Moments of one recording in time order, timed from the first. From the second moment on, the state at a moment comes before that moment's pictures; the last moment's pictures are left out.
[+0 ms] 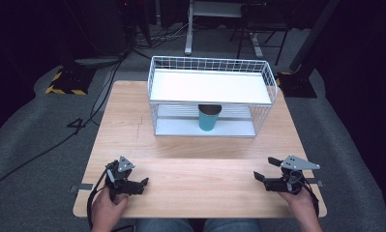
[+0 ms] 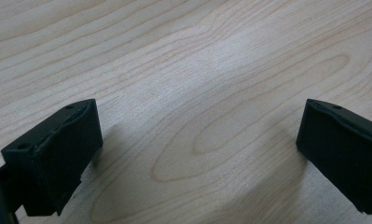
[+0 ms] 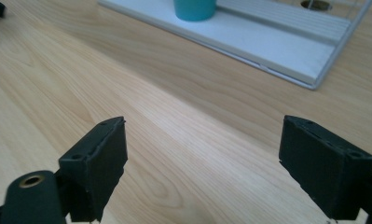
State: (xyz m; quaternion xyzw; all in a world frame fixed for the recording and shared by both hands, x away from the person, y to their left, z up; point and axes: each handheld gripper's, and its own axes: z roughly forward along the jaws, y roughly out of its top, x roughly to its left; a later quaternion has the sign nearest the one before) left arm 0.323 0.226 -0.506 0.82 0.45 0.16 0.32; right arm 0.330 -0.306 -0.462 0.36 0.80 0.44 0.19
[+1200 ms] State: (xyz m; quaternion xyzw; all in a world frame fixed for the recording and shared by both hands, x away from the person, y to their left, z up) left arm 0.323 0.226 -0.506 0.82 0.45 0.16 0.32; right arm 0.338 -0.298 -0.505 0.40 0.82 0.35 0.18
